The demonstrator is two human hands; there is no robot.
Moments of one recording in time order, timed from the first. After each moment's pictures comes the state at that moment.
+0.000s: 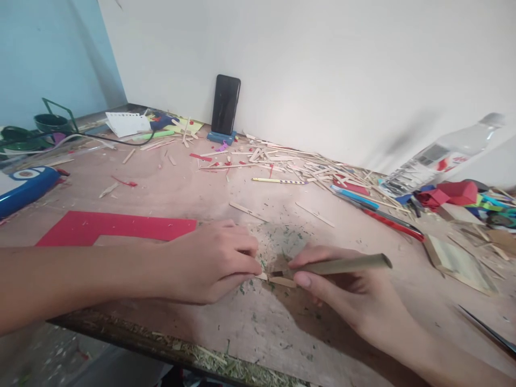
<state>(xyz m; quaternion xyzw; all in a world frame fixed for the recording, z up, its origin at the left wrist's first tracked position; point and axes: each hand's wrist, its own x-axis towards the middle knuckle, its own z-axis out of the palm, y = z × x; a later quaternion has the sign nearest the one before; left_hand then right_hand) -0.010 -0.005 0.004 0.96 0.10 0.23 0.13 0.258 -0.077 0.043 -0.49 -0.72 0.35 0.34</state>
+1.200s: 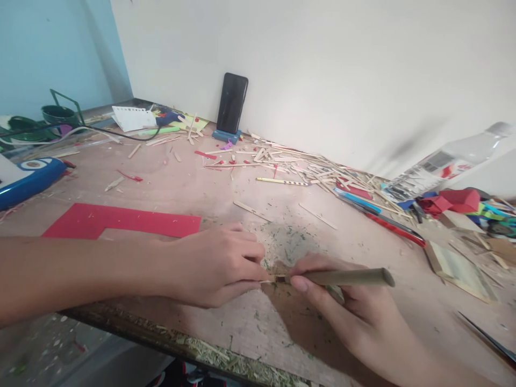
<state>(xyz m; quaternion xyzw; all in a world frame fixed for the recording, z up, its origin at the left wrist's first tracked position) -0.007 -0.010 0.007 0.97 0.08 0.22 0.11 0.251 -0.089 0.045 -0.47 -0.79 0.27 0.29</state>
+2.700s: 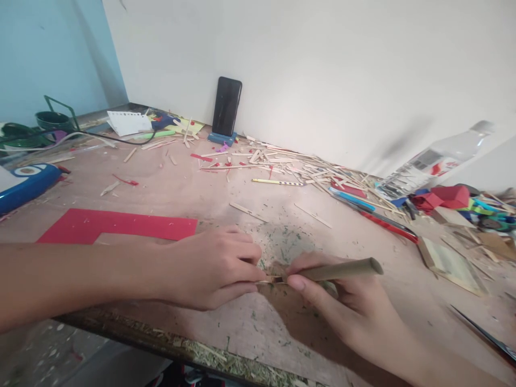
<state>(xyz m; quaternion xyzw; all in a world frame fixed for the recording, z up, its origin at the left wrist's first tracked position) -0.006 -0.009 0.003 0.97 0.07 0.23 0.10 0.251 -0.086 0.044 -0.47 -0.79 0.27 0.30</state>
